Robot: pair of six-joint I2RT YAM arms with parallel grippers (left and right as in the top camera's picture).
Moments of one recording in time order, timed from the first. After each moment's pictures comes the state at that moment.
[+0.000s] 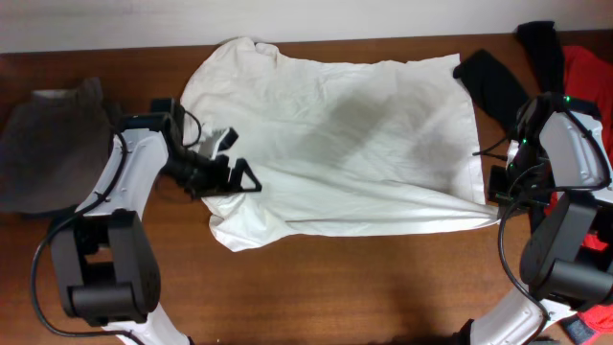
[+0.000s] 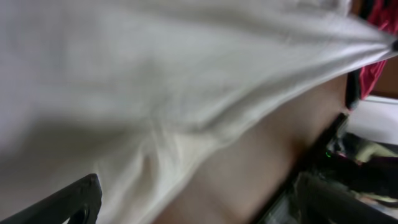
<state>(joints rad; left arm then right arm) 0.01 1.90 1.41 -1.19 0.67 0.26 -0.34 1.92 1.50 -1.48 0.08 0.08</state>
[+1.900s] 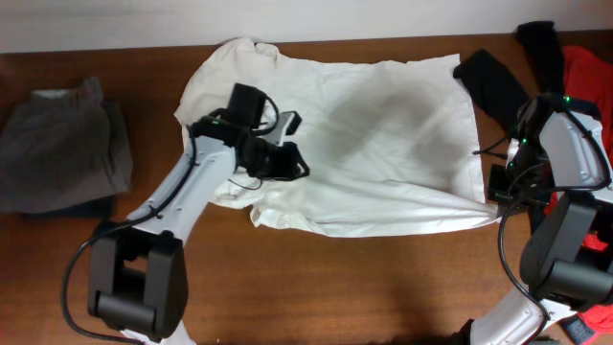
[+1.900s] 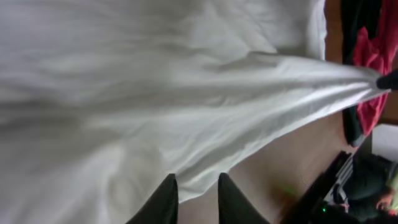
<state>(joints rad) -0.34 1.86 1.41 -0.79 0.59 -0.16 -0.34 1.92 1.50 -1.46 0.08 0.08</state>
